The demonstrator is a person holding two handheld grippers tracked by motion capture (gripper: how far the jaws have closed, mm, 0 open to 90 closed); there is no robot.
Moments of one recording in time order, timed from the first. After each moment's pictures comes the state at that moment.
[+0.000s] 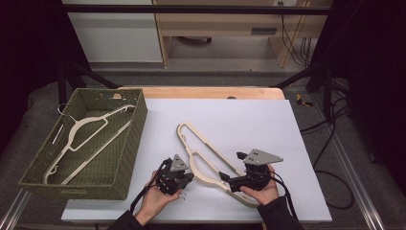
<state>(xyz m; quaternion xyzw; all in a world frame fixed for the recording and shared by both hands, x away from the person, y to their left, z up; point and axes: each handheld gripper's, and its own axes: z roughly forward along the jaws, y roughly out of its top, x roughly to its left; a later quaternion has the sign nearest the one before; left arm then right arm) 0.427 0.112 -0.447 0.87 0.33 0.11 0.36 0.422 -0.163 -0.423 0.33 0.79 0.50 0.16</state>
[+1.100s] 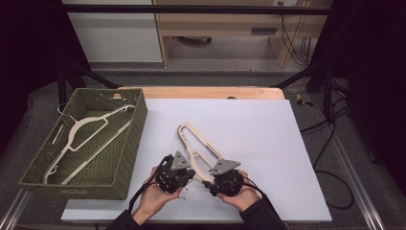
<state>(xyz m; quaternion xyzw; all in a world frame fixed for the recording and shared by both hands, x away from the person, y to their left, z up) 0.421 0.107 -0.417 0.87 0.31 0.13 0.36 0.423 -0.094 -0.458 0.27 0.87 0.37 0.15</state>
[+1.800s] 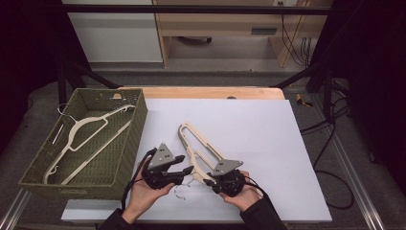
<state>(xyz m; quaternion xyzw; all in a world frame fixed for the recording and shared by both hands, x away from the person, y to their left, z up) 0.414 0.140 -0.378 0.82 0.29 0.16 0.46 0.422 -0.099 -0.450 0.24 0.88 0.39 0.13</state>
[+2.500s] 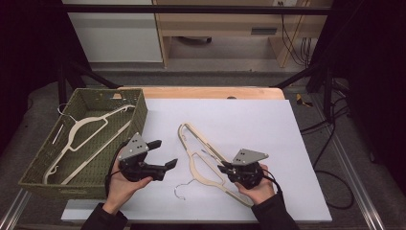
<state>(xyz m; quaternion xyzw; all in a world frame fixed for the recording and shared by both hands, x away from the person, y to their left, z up) 0.426 0.187 -0.364 0.79 0.29 0.17 0.50 0.427 -0.144 -0.417 0.28 0.84 0.43 0.17</state>
